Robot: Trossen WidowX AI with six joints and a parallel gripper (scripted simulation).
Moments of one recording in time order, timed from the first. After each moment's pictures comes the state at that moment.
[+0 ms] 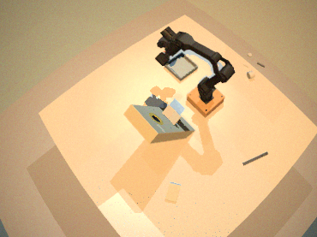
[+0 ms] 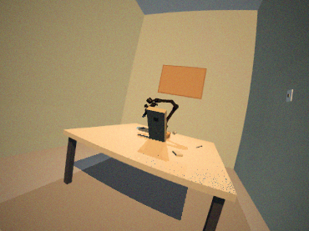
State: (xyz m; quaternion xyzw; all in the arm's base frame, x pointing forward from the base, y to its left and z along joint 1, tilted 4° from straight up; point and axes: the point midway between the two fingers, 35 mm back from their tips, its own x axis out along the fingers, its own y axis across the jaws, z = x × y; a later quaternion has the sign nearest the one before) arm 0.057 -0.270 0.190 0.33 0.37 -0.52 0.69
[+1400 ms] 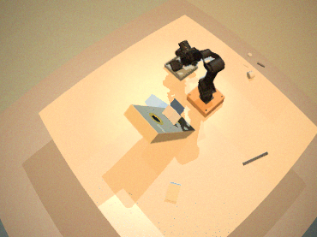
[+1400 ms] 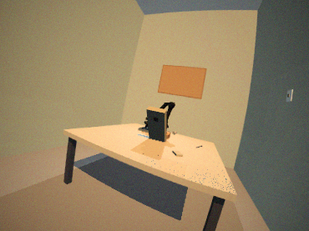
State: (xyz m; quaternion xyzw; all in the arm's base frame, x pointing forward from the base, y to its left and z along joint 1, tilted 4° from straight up) arm -0.050 -0.264 0.014 0.41 0.30 -0.65 0.56
